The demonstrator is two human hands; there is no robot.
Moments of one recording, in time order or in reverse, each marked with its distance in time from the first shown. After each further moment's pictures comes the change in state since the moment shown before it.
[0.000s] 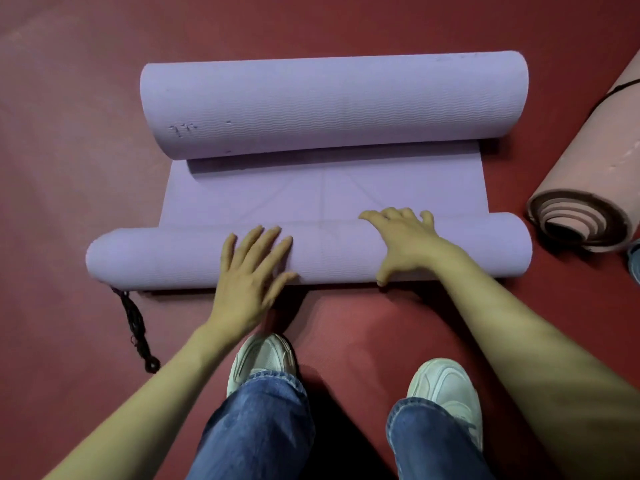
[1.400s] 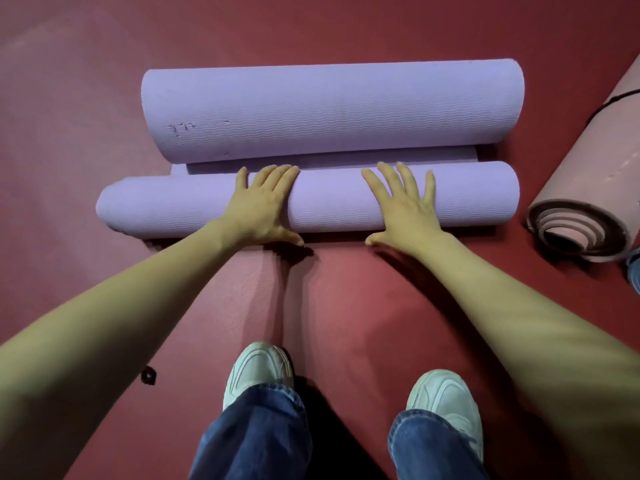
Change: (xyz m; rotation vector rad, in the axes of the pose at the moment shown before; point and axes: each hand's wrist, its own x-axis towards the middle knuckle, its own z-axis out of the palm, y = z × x) left_hand 0.131 -0.031 -0.004 0.167 -0.461 0.008; right_hand 0.038 0.018 -0.004 -0.101 0.378 0.031
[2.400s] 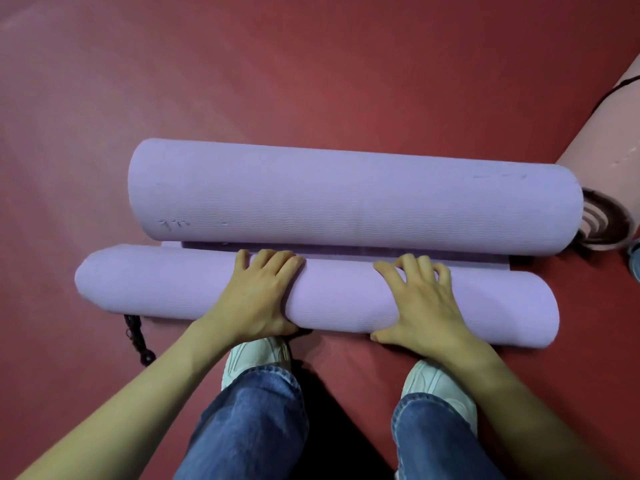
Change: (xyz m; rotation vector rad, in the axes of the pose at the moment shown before) left_hand -0.121 0.063 0.025 -0.093 0.111 0.125; right_hand -0.136 -0.026 0.026 0.078 0.047 -0.031
